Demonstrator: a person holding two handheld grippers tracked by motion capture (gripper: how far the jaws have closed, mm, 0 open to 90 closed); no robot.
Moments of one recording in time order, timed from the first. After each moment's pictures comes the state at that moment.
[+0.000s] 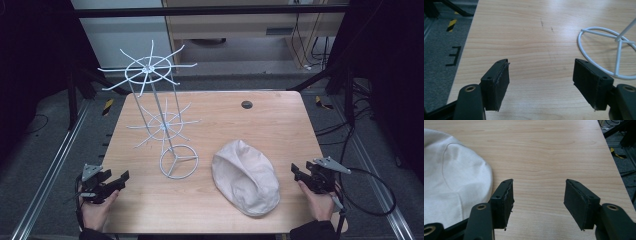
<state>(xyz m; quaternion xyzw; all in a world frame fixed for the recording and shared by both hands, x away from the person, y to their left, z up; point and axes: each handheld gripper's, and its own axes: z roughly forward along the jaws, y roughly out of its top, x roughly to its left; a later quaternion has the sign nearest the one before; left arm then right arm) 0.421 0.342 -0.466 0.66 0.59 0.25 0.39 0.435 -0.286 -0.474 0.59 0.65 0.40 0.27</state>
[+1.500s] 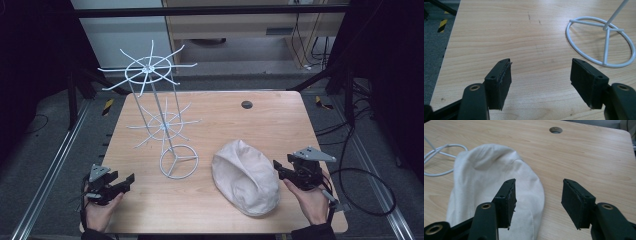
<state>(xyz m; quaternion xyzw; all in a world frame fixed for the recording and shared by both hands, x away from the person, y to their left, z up) 0.420 0.329 -0.467 0.69 0.57 0.24 0.38 0.423 -0.225 -0.400 0.50 0.73 0.39 0.25</state>
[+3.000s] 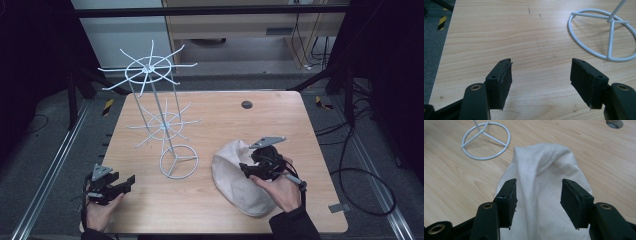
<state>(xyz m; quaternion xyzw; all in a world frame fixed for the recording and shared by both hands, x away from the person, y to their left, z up) 0.423 0.328 -0.470 0.70 0.57 0.24 0.36 0.446 -0.135 -0.372 0.43 0.82 0.33 0.17</state>
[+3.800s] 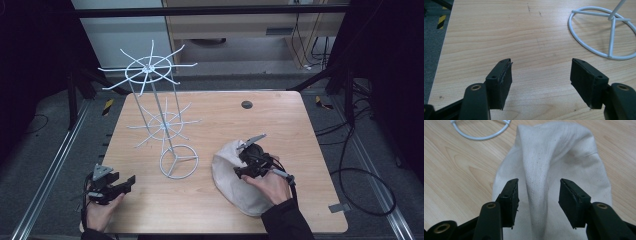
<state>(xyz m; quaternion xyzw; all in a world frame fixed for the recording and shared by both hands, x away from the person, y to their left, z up) 0.424 0.328 -0.471 0.71 0.57 0.24 0.35 0.468 -0.113 -0.397 0.43 0.86 0.25 0.13</state>
